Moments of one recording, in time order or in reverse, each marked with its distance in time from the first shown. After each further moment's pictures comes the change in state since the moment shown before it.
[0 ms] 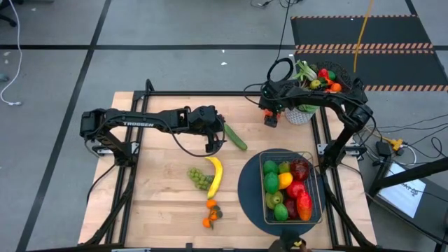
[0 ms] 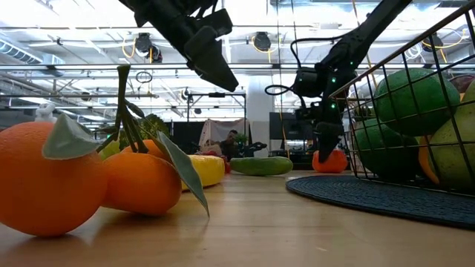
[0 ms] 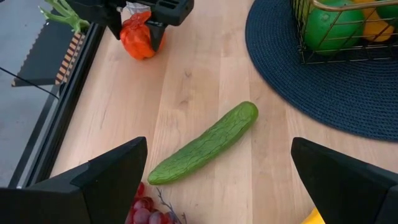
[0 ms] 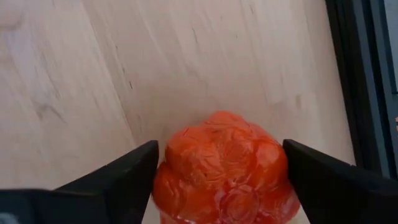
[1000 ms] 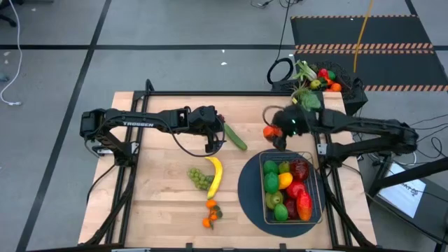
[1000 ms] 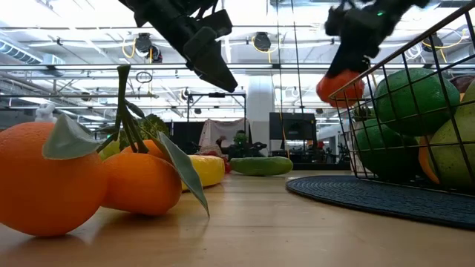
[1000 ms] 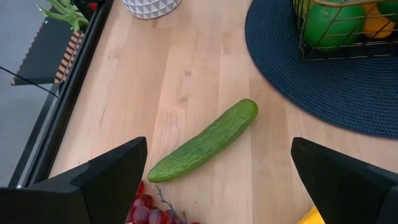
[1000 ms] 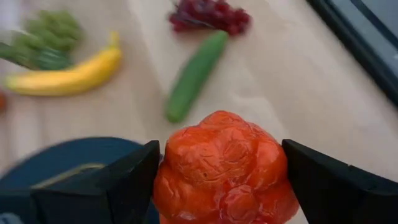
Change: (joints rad) left arm 0.000 0.000 0.000 -0.008 0.000 0.002; right arm 0.485 -0.649 -0.126 -0.135 -0.008 0.615
